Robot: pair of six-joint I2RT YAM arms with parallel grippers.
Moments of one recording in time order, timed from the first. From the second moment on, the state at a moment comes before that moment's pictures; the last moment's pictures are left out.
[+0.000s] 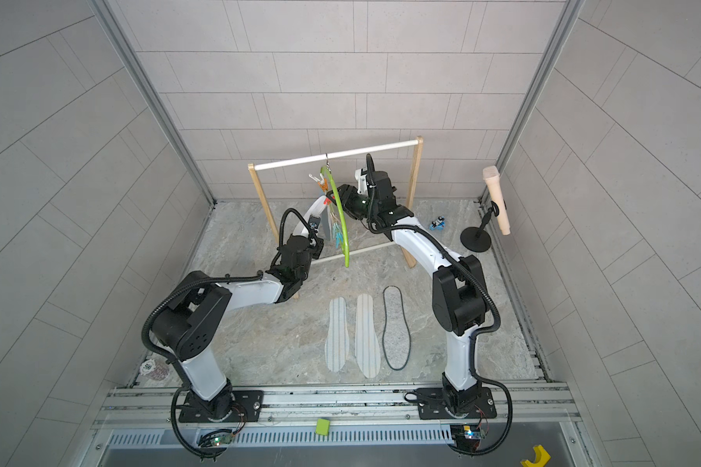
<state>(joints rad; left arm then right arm) -0.57 1.78 0.90 0.70 -0.53 0.27 0.39 1.94 1.70 -0.04 -0.48 0.96</state>
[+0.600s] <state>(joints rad) -0.57 1.79 0.90 0.70 -0.53 0.27 0.40 1.99 1.71 0.02 -0.48 1.01</state>
